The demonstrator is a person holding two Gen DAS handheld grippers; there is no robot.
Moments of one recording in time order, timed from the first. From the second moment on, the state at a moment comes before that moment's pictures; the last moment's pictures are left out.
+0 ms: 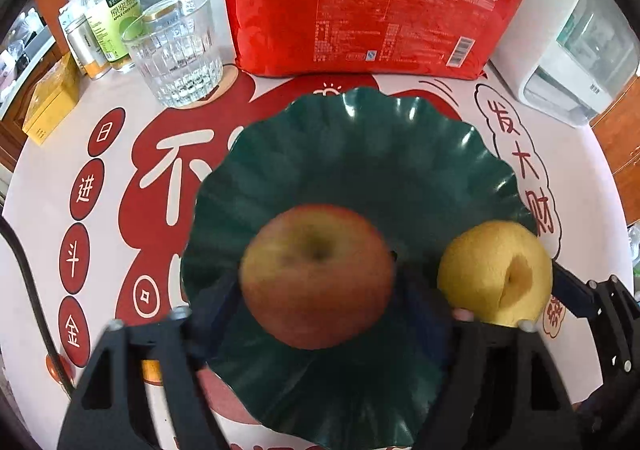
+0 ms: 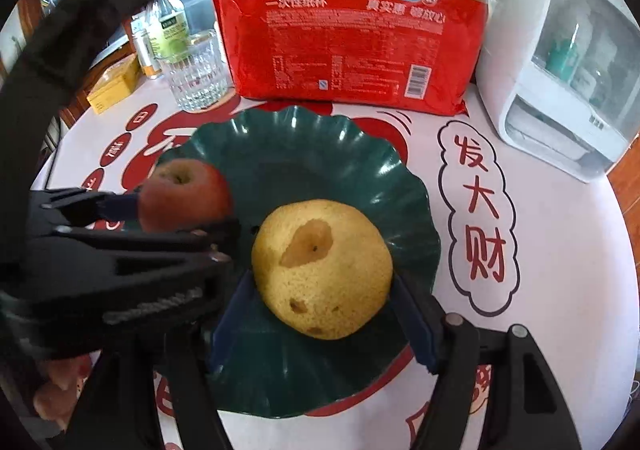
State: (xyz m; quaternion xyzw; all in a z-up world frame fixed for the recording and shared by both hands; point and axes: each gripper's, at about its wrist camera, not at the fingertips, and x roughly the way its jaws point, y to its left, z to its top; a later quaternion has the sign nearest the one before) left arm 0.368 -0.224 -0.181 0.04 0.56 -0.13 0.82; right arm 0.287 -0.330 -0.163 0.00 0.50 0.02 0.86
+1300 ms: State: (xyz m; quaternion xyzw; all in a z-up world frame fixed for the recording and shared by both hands) left arm 0.147 -0.091 -0.016 0.02 0.43 -0.15 0.89; right arm 0.122 -0.273 -0.037 0.07 0.44 0.05 0.89
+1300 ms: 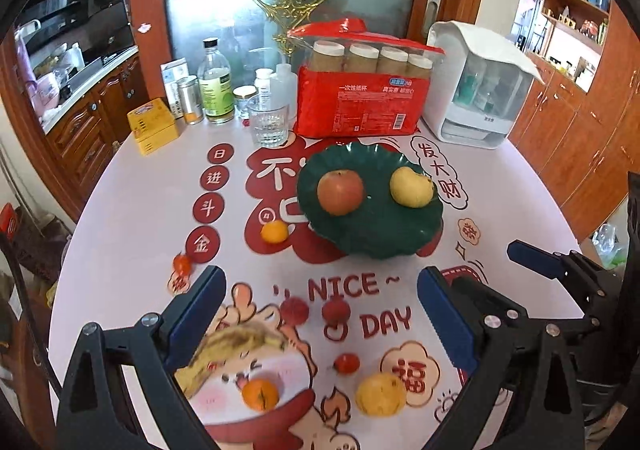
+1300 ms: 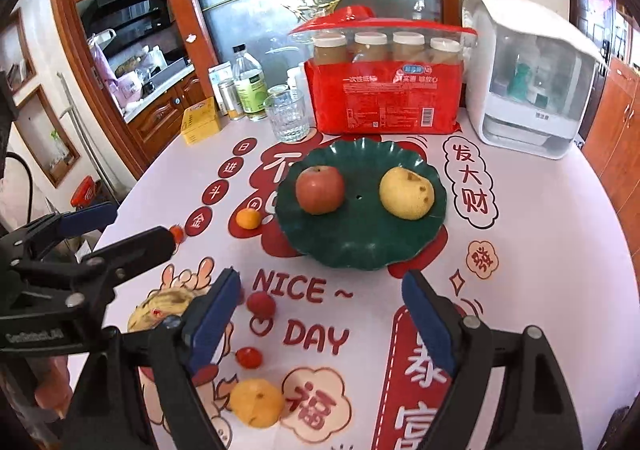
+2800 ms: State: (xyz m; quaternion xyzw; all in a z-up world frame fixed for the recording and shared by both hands) left arm 0.075 -0.012 -0.146 0.00 0.52 -0.13 0.85; right arm 0.046 -0.198 -0.126 -0.01 0.49 0.10 0.87
